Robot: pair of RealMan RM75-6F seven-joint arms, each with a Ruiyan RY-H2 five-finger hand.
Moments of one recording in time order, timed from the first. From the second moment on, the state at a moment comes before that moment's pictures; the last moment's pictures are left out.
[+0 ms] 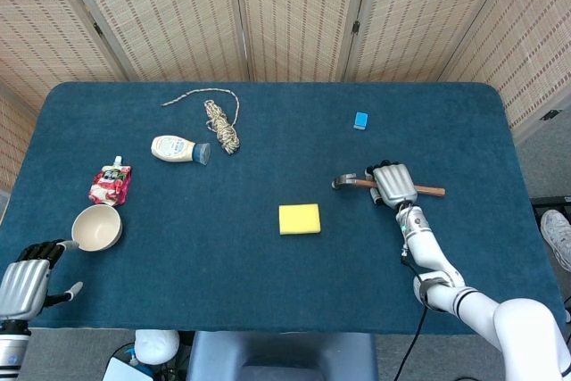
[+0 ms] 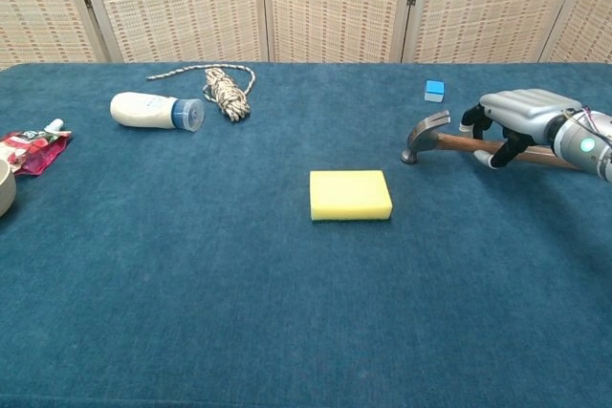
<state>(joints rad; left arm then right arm) -0.11 -1.20 -0.02 -1.51 1.45 1.42 0.02 0.75 -1.76 0.20 -0.79 -1.17 0.78 -0.14</state>
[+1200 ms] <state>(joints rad) -0.11 -1.19 -0.02 -1.52 1.44 1.39 0.01 0.72 -1.77 0.21 -0.77 -1.22 0.82 0.01</state>
